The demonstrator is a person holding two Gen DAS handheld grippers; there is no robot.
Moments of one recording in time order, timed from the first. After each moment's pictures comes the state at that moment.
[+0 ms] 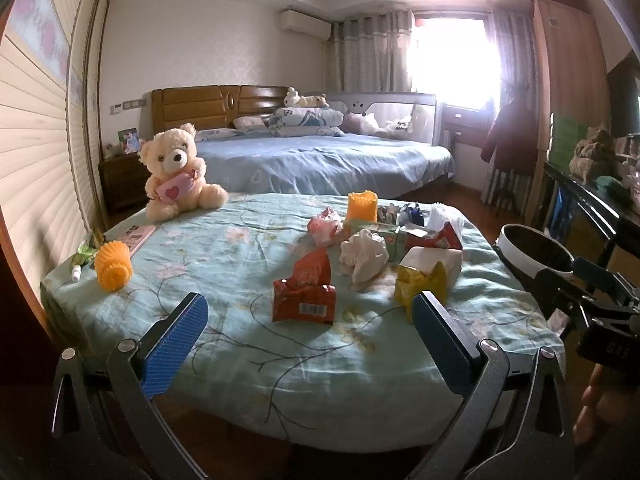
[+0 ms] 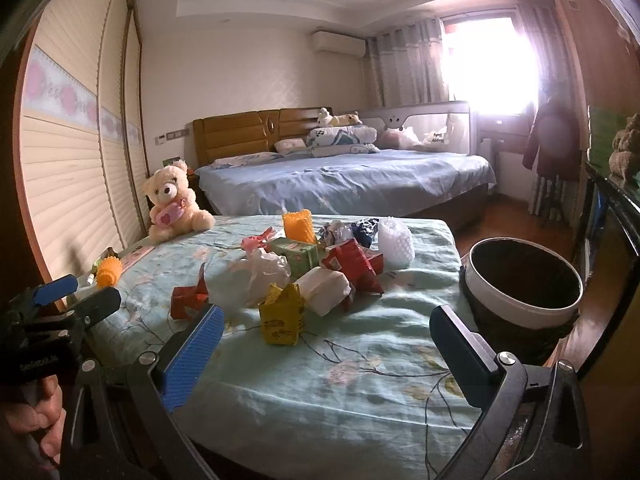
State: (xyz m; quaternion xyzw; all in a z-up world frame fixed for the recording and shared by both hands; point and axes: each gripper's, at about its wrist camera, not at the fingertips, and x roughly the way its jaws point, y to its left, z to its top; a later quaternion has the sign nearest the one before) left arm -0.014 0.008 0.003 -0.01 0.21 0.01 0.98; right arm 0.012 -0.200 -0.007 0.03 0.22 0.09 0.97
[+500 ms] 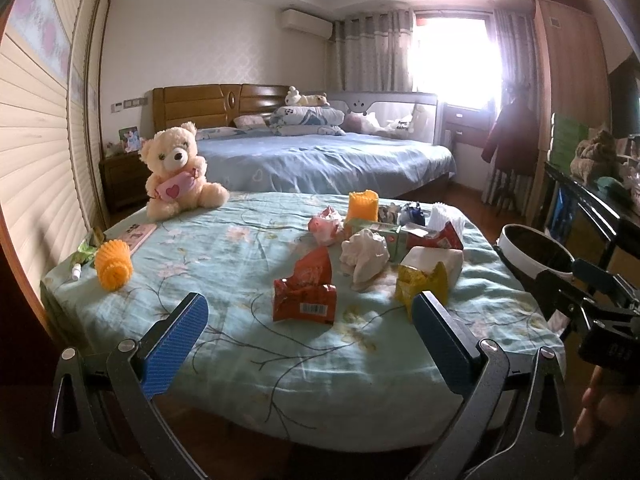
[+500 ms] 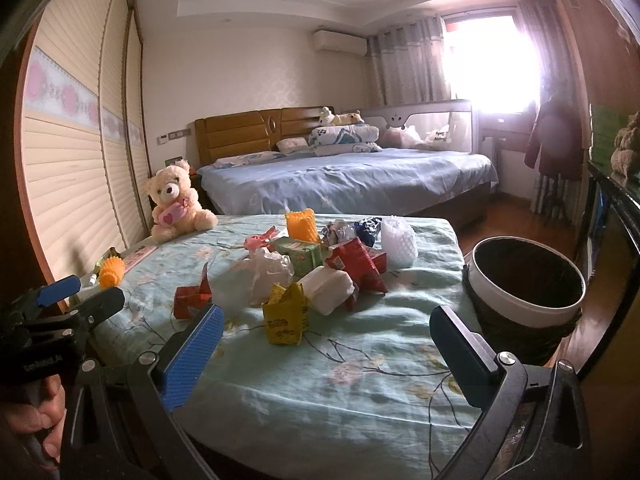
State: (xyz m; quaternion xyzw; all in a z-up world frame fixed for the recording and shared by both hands) left arm -0.014 0.009 0.001 -0.01 0.21 0.01 0.98; right arm 0.012 -0.195 -0.008 0.03 0.22 0.10 0.97
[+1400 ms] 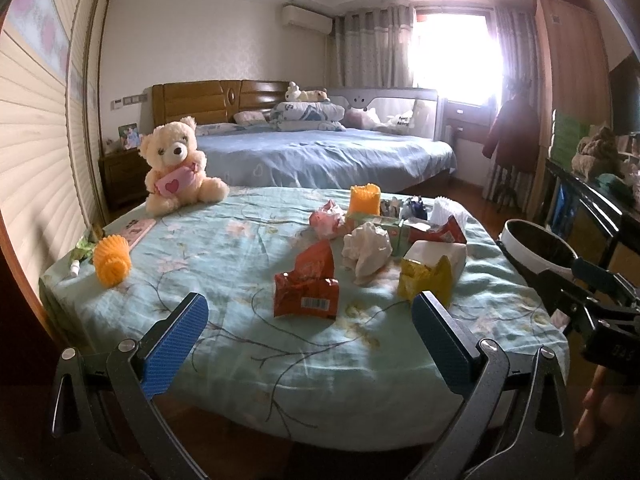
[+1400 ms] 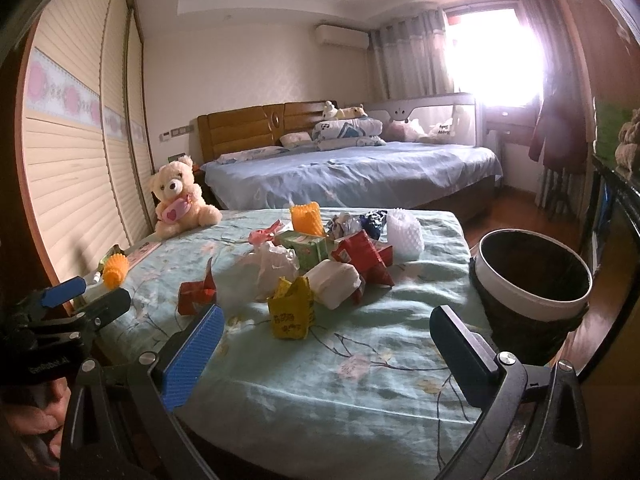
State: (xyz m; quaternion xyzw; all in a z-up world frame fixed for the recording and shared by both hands) left arm -0.010 0.008 -0.007 -0.01 0.22 0.01 0.97; right arm 0.015 -0.194 -0.012 0.03 0.24 0.11 0.97
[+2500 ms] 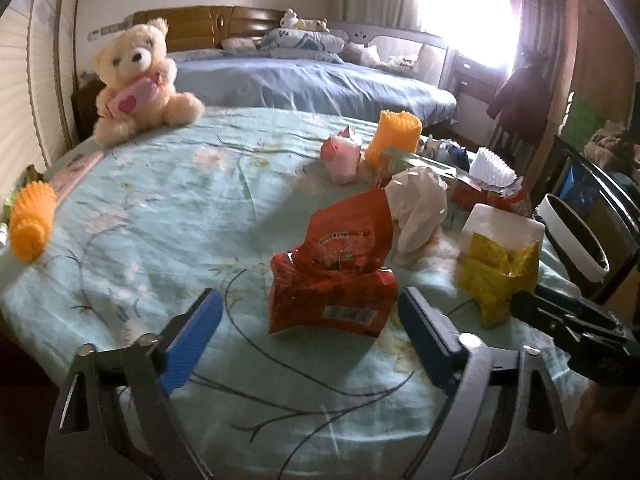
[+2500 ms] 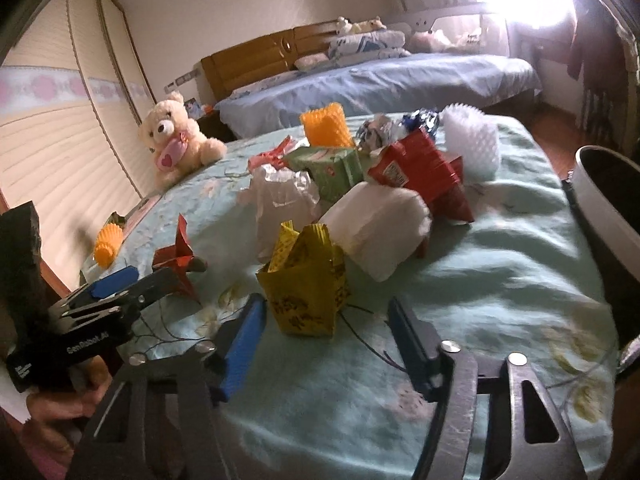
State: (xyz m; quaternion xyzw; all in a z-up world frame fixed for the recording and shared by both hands) left arm 0.115 0.035 -0.070 -0.06 0.35 -0.03 0.93; right arm 0.120 -0.171 -0.083 0.09 0.39 0.17 0.90
